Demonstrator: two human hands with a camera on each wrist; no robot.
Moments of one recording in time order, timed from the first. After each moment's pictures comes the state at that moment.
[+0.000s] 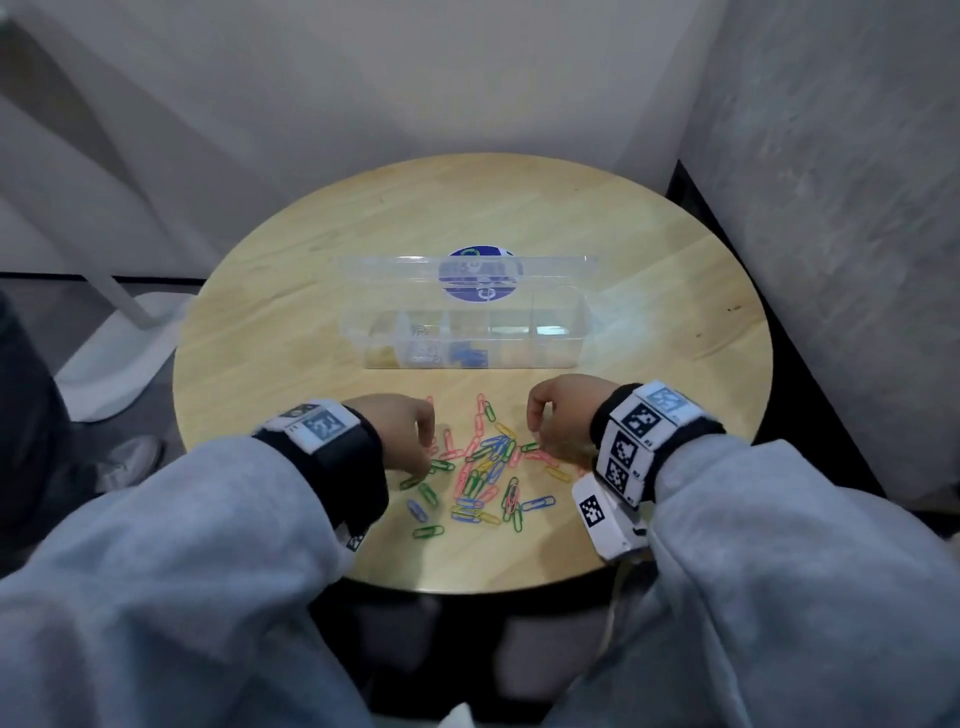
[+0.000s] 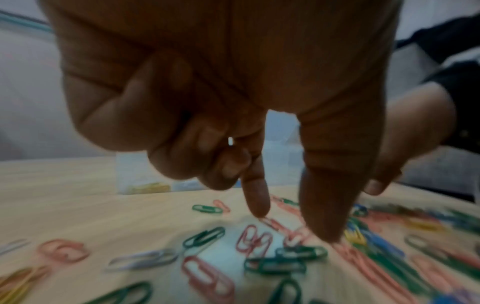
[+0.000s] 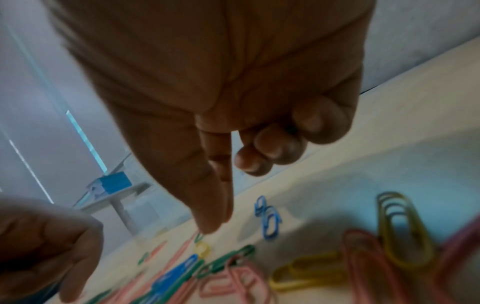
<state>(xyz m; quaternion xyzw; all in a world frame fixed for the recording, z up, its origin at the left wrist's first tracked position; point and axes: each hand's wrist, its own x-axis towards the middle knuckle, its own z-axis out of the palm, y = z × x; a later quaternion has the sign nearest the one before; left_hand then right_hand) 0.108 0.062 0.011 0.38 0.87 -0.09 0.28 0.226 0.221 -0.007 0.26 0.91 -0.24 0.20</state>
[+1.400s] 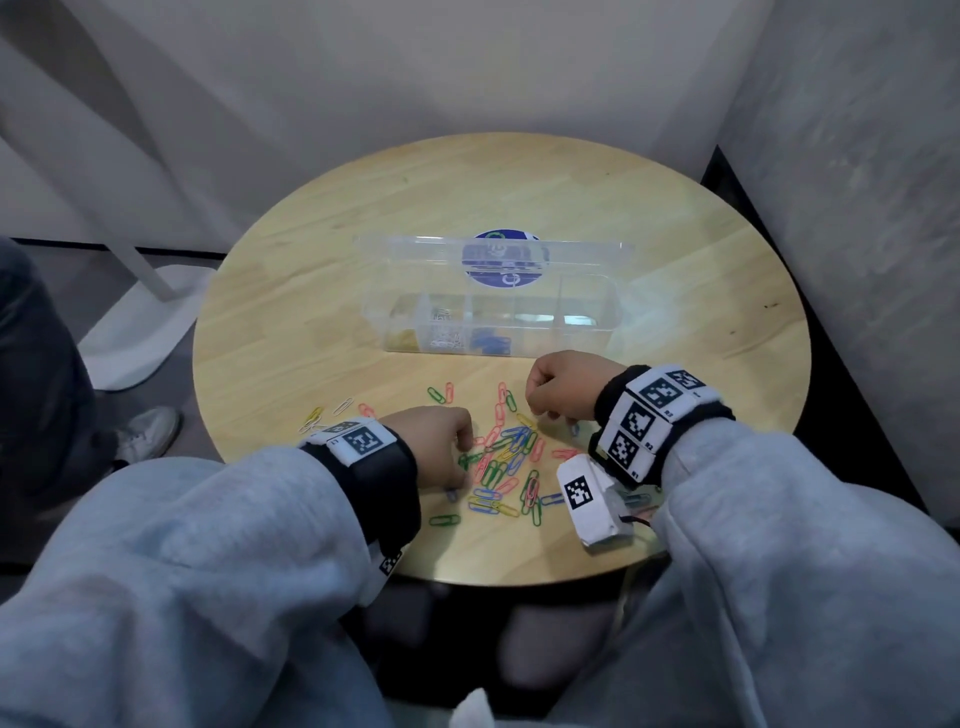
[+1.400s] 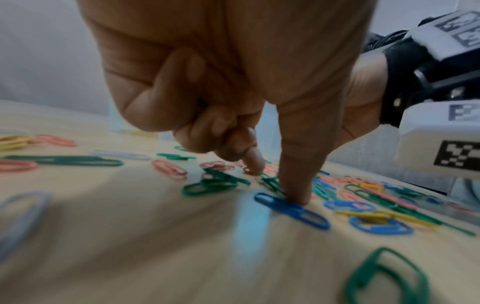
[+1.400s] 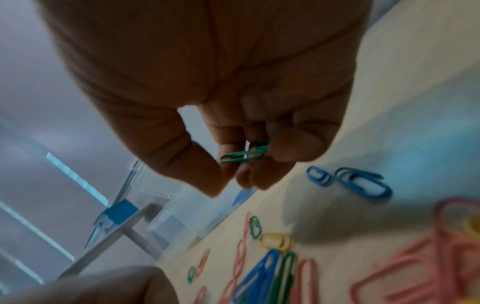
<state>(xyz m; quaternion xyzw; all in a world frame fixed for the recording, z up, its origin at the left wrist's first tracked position) 0.118 0.058 -0.025 0.41 0.86 -0.03 0.29 0.203 0.211 -0.001 0.30 0.86 -0.39 0.17</state>
